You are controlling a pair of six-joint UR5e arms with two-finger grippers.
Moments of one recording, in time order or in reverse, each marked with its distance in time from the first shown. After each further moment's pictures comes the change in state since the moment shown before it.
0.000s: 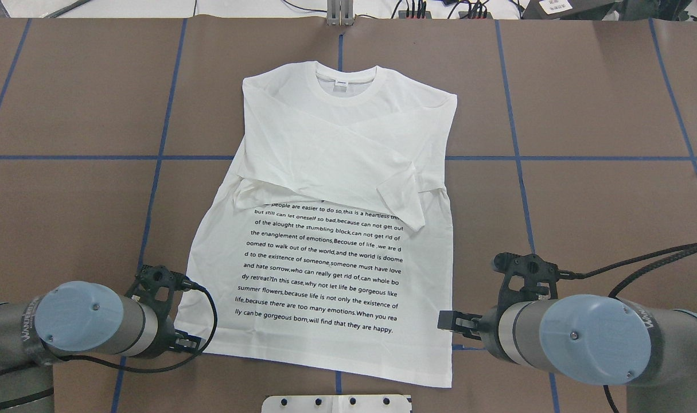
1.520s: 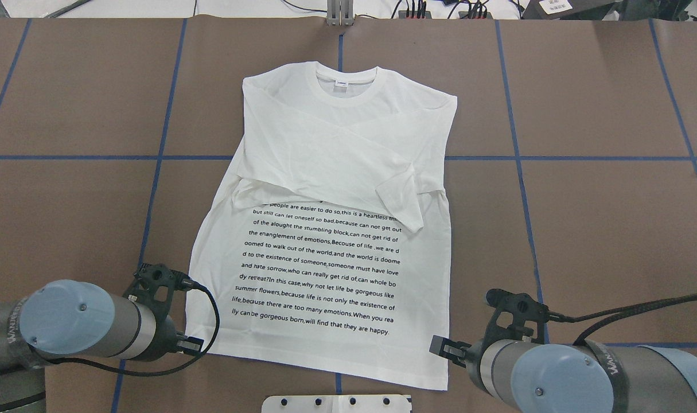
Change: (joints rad) left arm -0.001 0.002 -0.063 0.007 -0.010 -0.002; right arm -0.133 0.009 -0.050 -0.005 -0.107 0.215
